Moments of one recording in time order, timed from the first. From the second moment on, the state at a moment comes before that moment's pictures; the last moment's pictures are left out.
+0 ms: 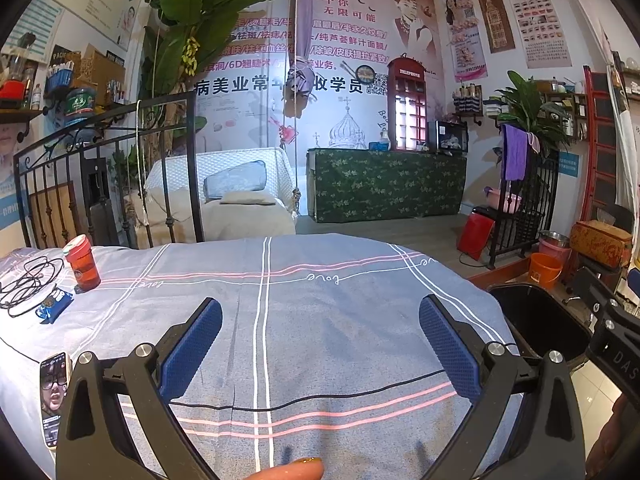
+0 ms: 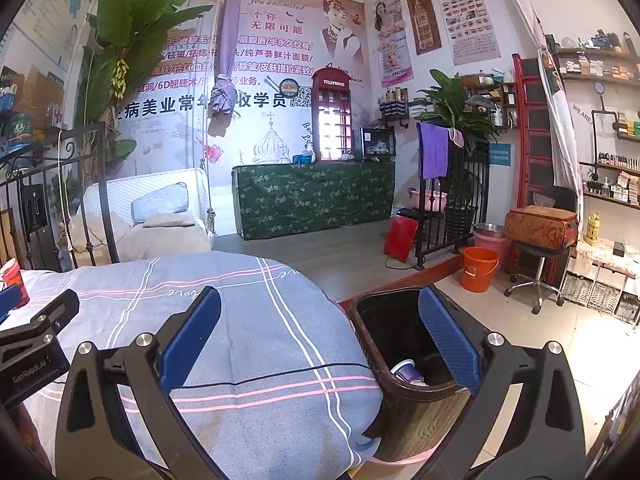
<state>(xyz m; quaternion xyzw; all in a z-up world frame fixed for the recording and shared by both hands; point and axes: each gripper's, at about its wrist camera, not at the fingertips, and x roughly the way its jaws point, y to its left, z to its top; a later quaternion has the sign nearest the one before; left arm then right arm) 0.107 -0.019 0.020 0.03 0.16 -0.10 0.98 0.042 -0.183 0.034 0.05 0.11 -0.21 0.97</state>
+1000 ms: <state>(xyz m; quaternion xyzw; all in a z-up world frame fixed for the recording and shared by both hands) 0.114 -0.022 0.016 0.03 0.18 -0.11 0.98 0.056 -0.180 0.026 0.05 0.13 -0.22 0.97</state>
